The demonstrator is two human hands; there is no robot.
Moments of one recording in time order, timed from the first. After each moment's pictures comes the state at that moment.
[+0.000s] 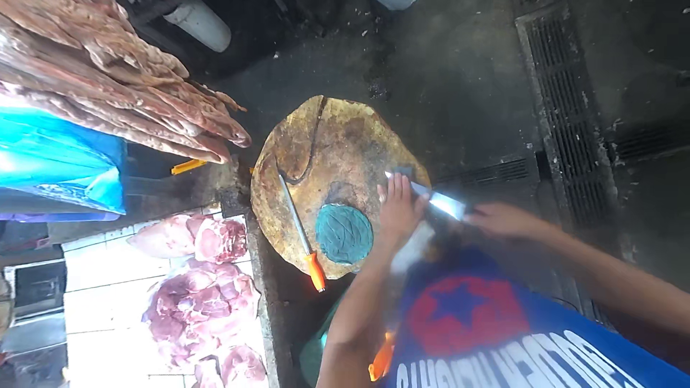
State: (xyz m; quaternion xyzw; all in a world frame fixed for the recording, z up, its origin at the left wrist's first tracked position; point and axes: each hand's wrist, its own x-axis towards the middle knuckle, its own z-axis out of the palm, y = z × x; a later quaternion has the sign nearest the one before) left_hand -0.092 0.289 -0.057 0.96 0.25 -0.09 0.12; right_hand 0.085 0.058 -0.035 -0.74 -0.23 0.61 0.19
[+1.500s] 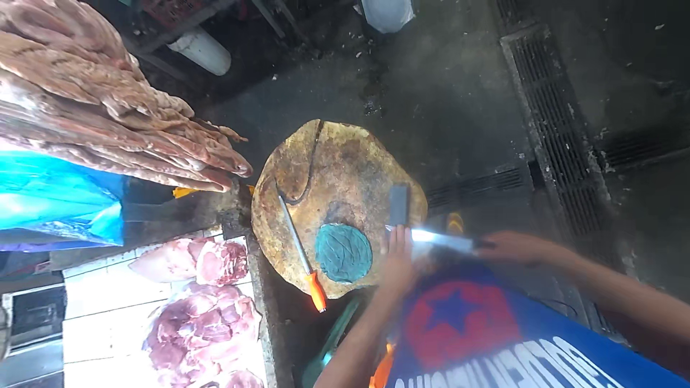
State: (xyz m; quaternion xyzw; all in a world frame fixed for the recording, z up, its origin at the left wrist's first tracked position) left_hand -0.145 0.253 -0.039 0.94 0.24 -0.17 0.15; right_hand 0.093 0.034 -0.039 -0.70 -0.35 0.62 0.13
